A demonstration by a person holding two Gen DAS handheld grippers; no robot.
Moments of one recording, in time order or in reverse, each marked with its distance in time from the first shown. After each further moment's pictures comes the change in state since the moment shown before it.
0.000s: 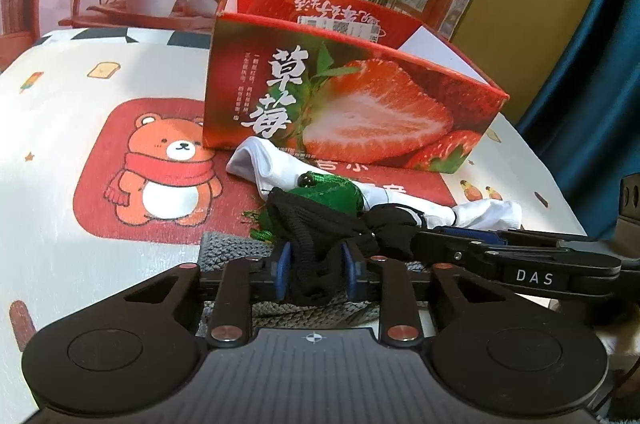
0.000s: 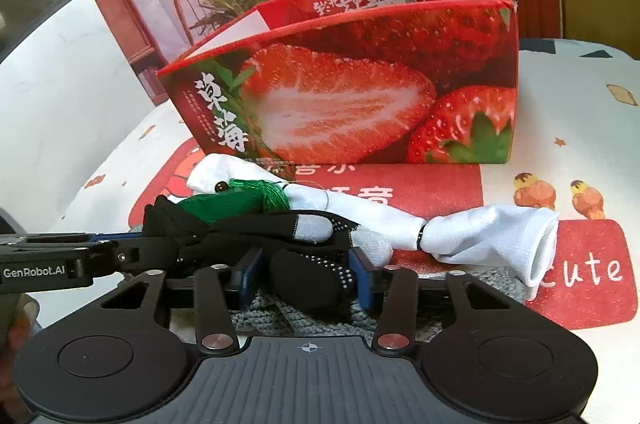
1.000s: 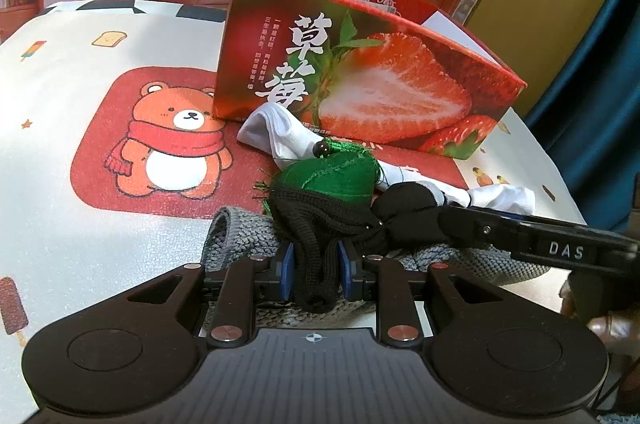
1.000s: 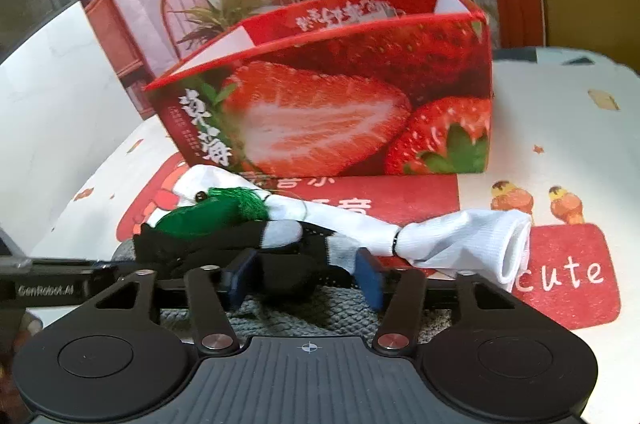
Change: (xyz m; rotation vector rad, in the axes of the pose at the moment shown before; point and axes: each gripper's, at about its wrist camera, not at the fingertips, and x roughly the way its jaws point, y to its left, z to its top) left arm 0.016 0.015 -0.008 -0.045 0.050 -0.007; right arm -0.003 -0.010 0.000 0.024 -0.031 -0.036
